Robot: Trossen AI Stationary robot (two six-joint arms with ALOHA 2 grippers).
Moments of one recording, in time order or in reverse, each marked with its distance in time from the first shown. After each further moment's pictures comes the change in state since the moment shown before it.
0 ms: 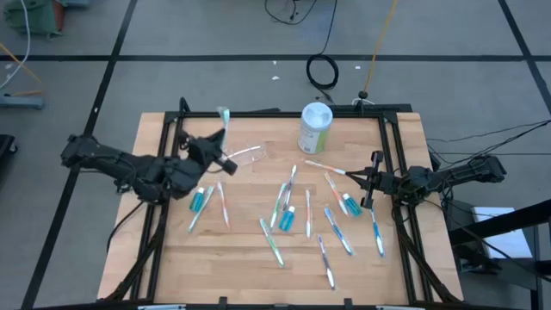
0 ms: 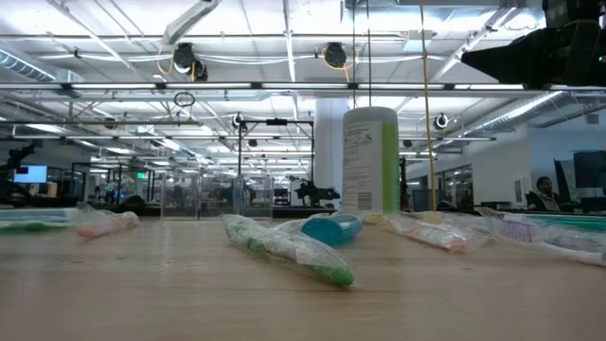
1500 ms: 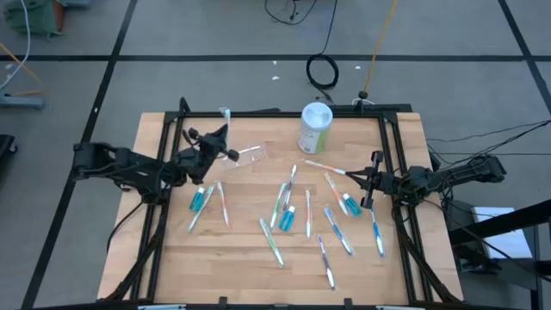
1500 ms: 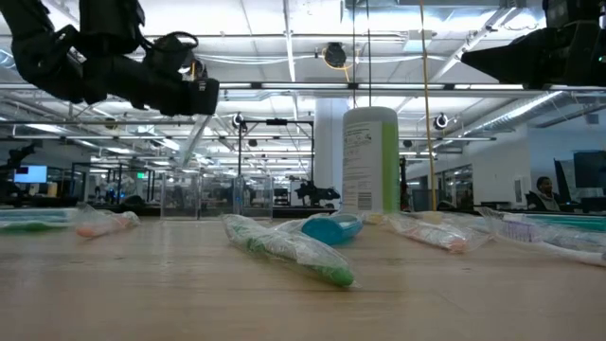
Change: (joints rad) left arm 0.441 0.192 -0.737 1.307 0.408 0.301; right arm 0.000 0.000 0.000 0.000 0.000 -0.008
